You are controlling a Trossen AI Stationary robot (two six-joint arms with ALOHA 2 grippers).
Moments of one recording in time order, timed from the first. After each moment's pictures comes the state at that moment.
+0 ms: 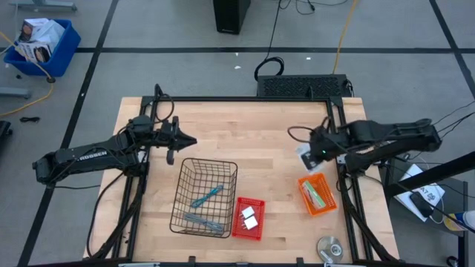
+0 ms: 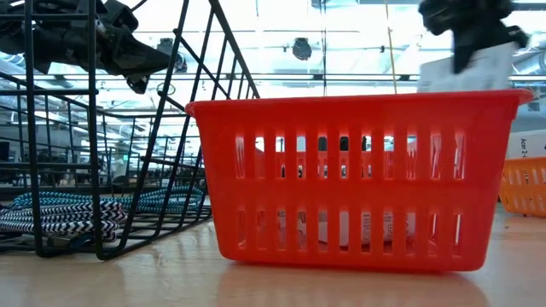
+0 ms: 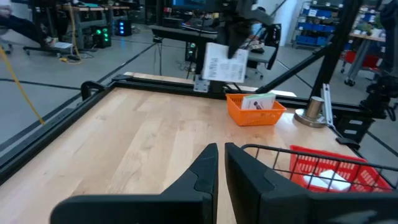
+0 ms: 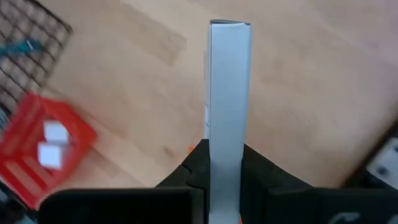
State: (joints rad) left arm 0.44 0.61 0.30 0.19 0.46 -0.06; right arm 0.09 1.03 1.09 -1.29 0.10 1.14
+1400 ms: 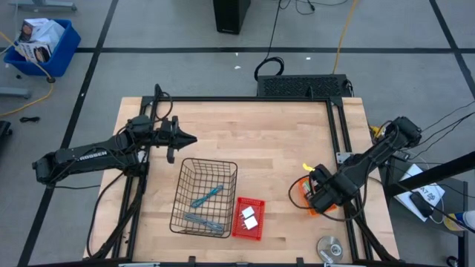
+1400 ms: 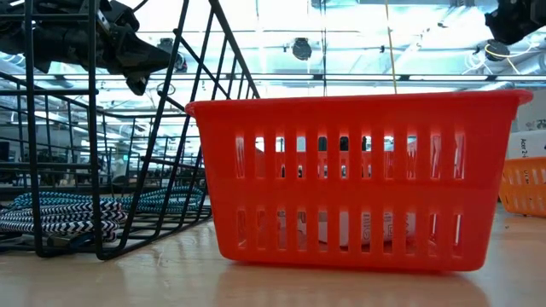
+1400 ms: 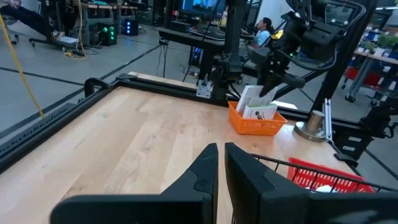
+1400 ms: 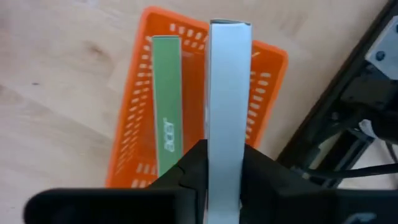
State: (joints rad) left arm 0.44 0.61 0.30 0.21 0.43 -0.15; right arm 0.67 1.34 1.03 -1.41 0.08 1.67
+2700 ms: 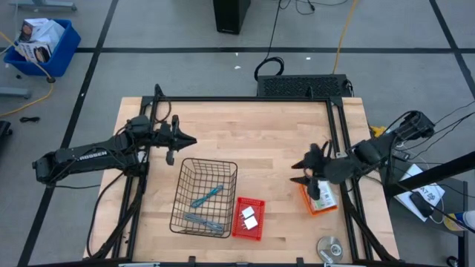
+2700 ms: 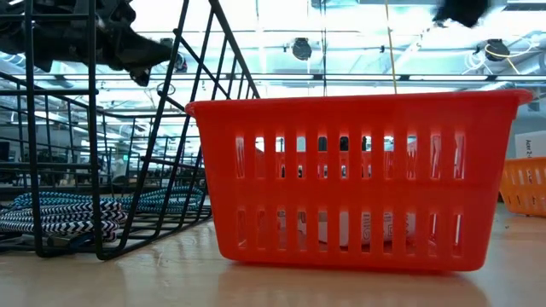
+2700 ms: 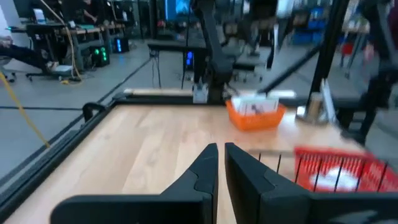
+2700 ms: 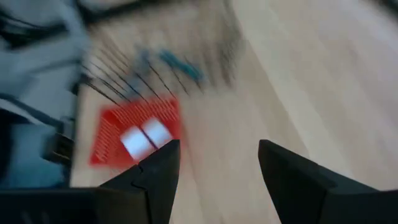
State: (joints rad) left arm 0.42 0.61 0.30 0.24 0.47 0.01; right arm 0.51 0.99 0.97 -0.76 0.41 0.67
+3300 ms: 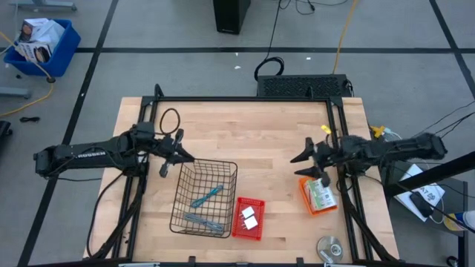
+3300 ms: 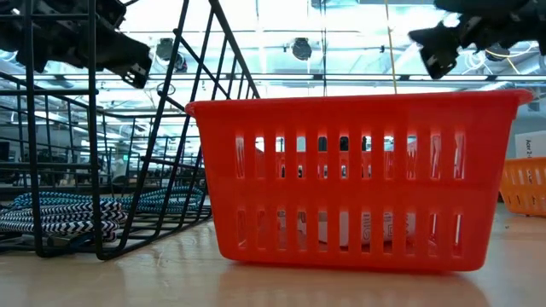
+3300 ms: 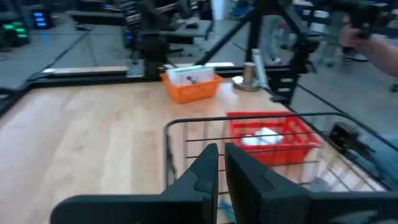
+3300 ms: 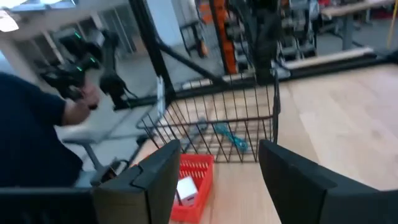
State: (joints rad) left arm 0.28 0.60 0.30 0.09 0.58 0.07; right arm 0.10 0.52 0.32 0.08 -0.15 0.27
